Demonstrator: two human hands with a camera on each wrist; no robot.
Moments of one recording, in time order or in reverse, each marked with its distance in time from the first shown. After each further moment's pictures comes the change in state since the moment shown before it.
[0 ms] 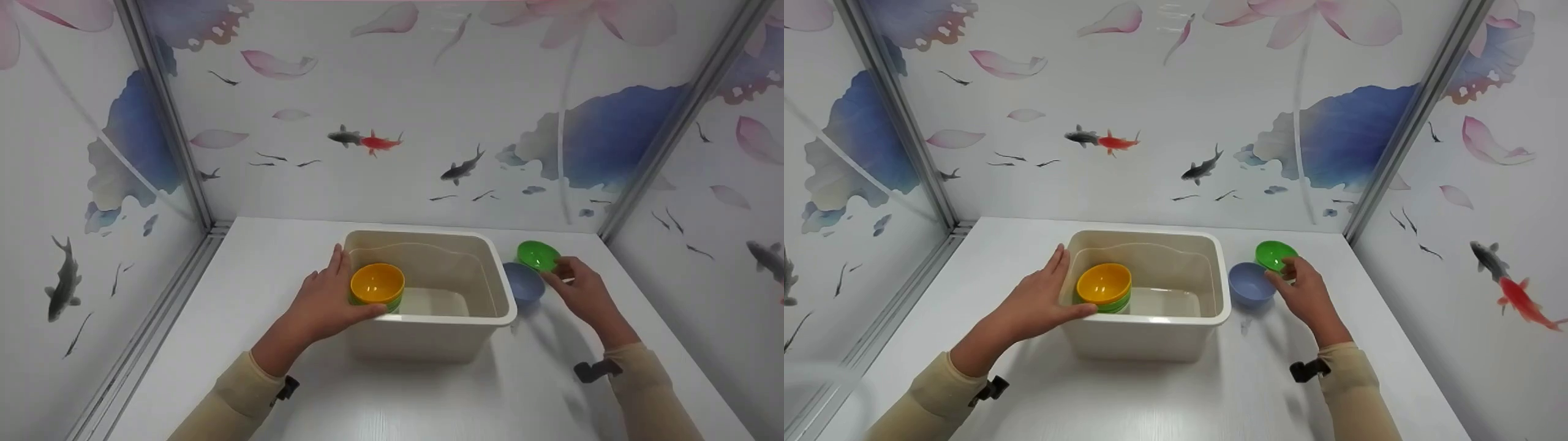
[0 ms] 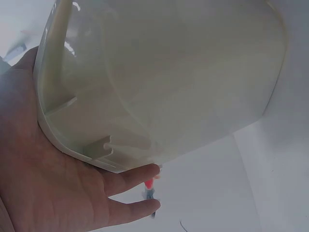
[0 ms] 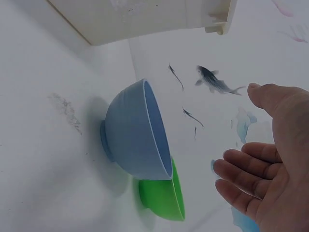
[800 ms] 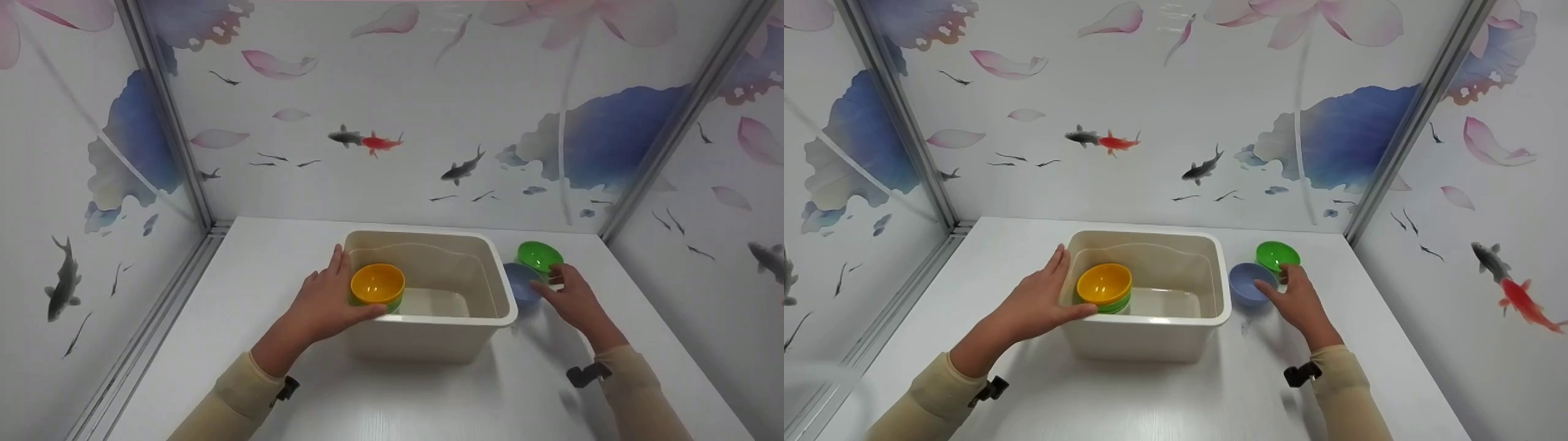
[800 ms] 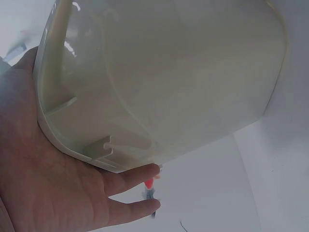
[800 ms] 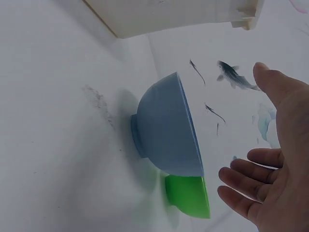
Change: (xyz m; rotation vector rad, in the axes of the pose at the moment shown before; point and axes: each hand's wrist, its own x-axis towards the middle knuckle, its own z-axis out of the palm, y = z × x) left_hand 0.001 -0.001 0.002 0.004 0.010 -0.005; right_hand 0.001 0.008 0.023 0.031 -0.077 0.084
